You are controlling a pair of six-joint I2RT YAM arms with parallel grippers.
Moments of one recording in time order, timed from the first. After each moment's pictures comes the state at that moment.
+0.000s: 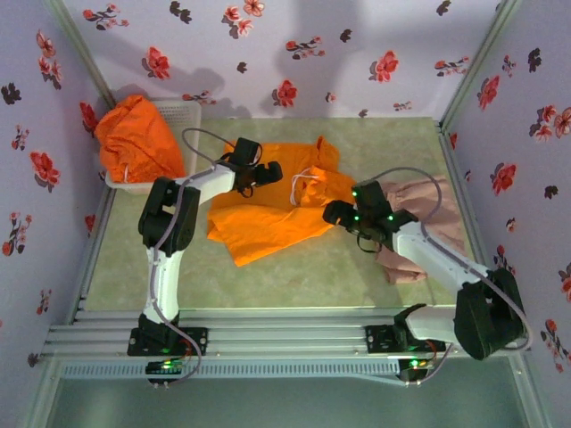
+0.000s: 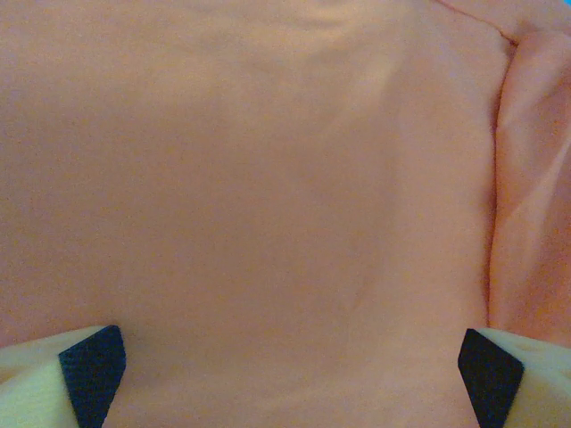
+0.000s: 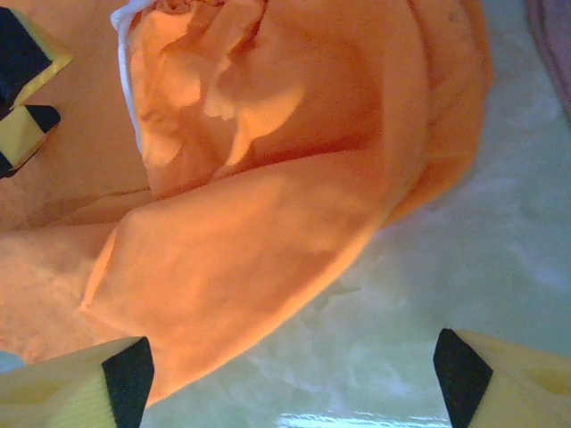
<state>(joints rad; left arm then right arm) -0.45 2.16 1.53 -0.25 0.08 -0.62 0.49 1.28 0.81 -0.43 -0.07 0.76</state>
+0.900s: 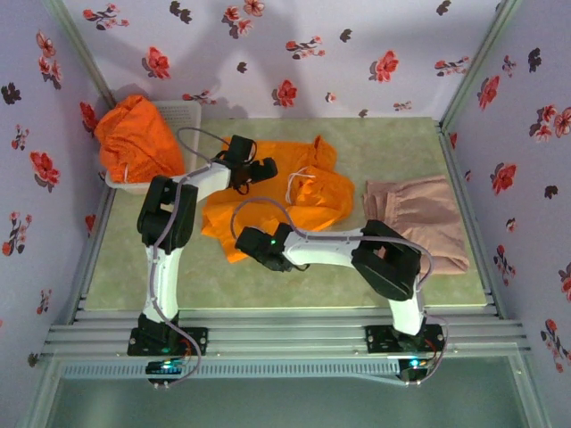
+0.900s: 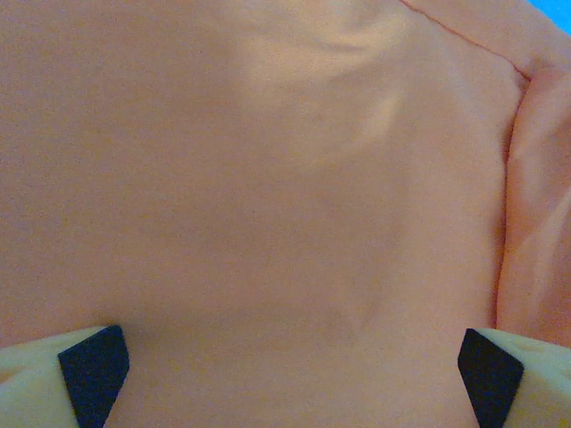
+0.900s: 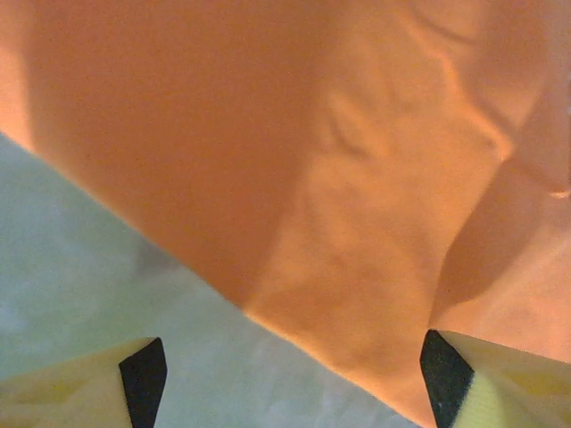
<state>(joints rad) -0.41 2.18 1.54 -0.24 0.08 -0.61 1.15 1.95 1.29 -0.67 0.60 -0.11</state>
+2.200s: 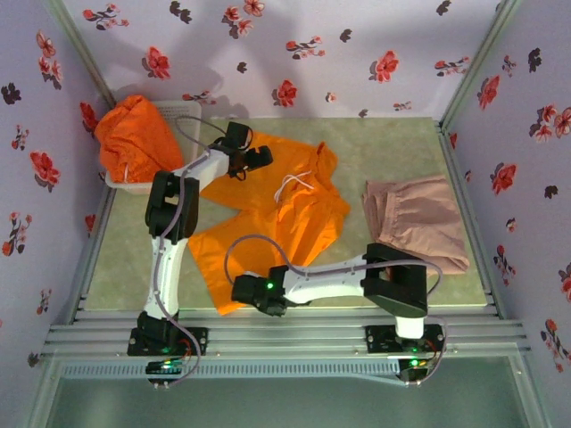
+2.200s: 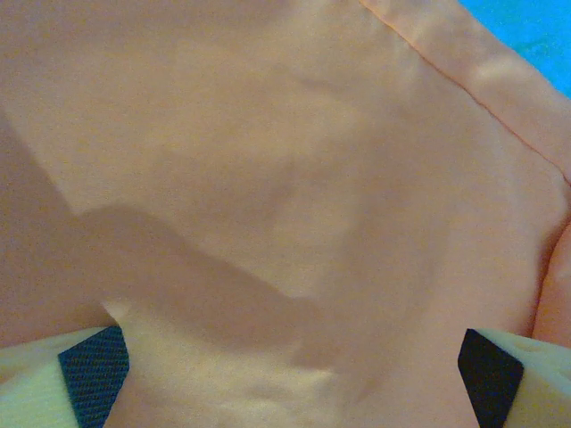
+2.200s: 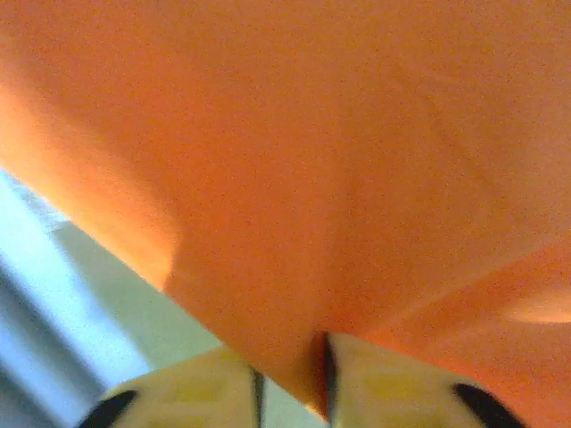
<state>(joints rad) -0.36 2.33 1.82 -0.39 0.08 -0.59 1.42 1.85 1.18 -0.76 0.28 0.19</state>
